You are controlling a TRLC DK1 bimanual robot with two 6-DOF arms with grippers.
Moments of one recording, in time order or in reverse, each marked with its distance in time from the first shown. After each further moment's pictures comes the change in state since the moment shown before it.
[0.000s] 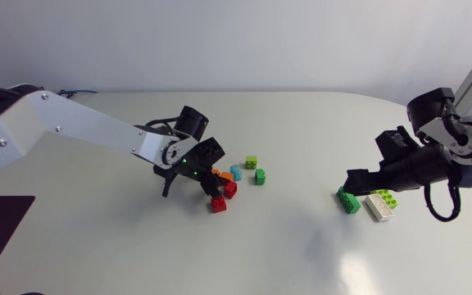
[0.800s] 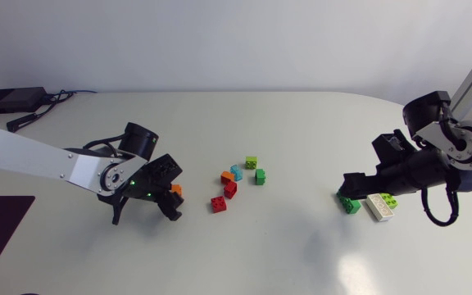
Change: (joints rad) left arm 0.149 -0.275 -0.387 0.070 0.008 0.039; right arm 0.029 -0.021 -0.025 -0.001 -0.003 0.024
